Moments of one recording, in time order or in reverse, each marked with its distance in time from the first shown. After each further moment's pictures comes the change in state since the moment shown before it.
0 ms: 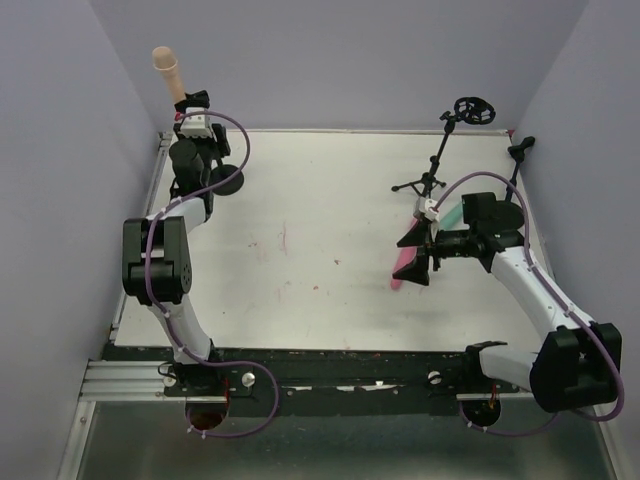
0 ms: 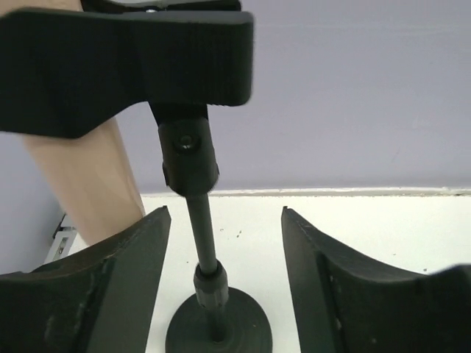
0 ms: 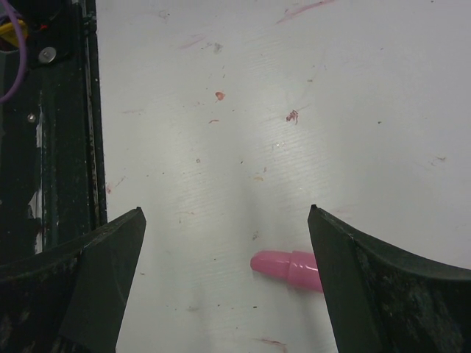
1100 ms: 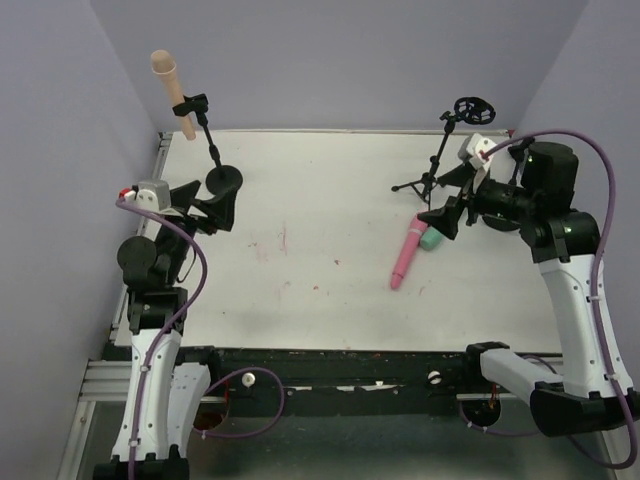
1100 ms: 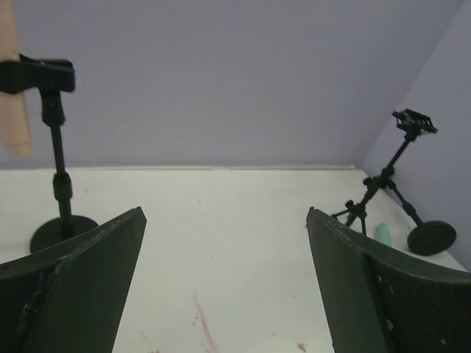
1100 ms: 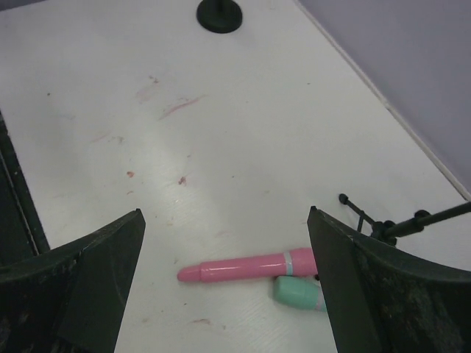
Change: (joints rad) left arm -0.007 -1.241 -0.492 -0.594 0.256 -0.346; right arm -0.051 -0.132 0.528 -0.240 0.208 0.155
